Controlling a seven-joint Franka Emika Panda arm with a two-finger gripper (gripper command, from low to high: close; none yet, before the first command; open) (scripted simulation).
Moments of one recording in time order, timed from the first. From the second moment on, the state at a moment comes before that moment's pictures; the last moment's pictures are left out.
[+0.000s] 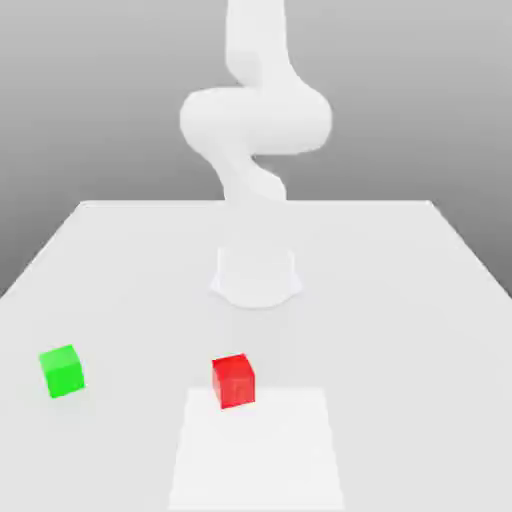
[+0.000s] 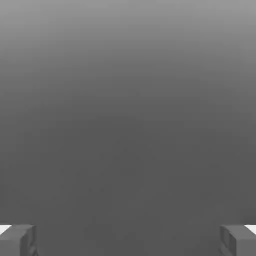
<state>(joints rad) 0.00 -0.74 0.01 -2.37 -0.02 2.35 0.78</state>
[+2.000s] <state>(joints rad) -0.06 -0.15 -0.22 -2.92 -0.02 2.79 0.05</state>
